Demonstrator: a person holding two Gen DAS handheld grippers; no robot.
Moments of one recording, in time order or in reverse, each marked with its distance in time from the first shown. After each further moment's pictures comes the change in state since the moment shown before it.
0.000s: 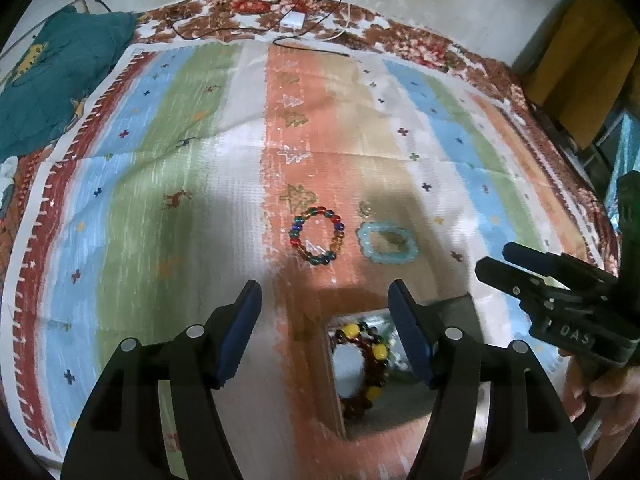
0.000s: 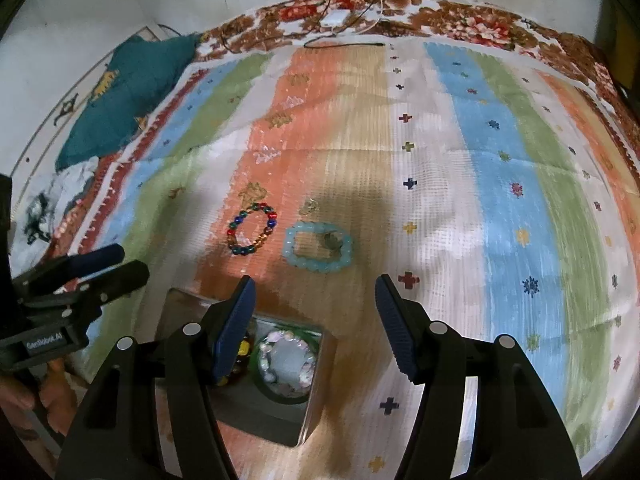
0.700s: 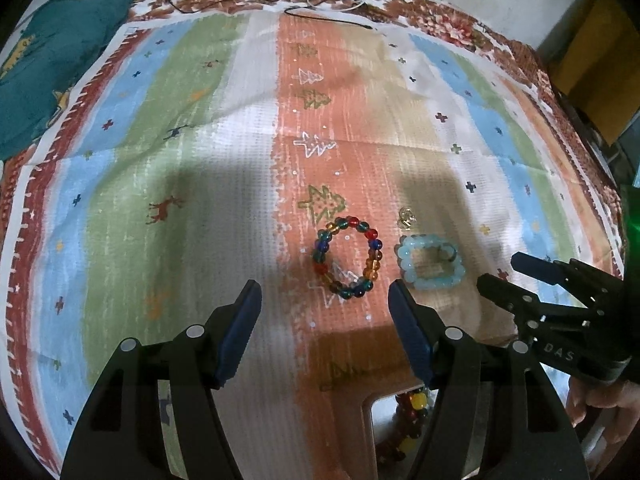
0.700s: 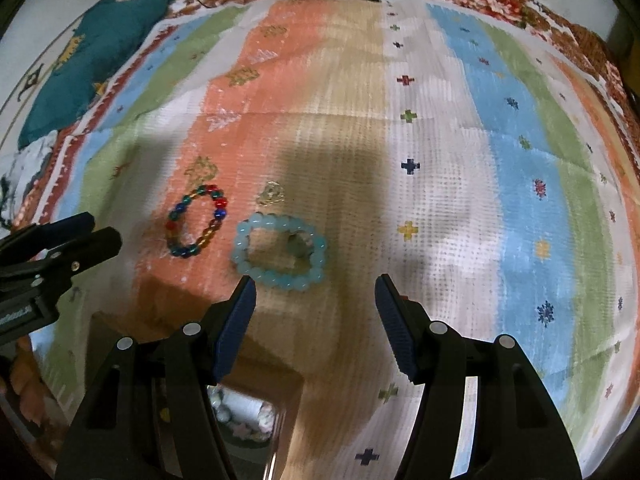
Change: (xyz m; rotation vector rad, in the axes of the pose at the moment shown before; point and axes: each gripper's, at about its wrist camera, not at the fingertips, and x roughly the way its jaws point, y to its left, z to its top) left arm 0.059 0.016 0.031 -0.008 0.092 0.039; right arm 0.070 -0.012 0.021 -0.023 0.143 -0.085
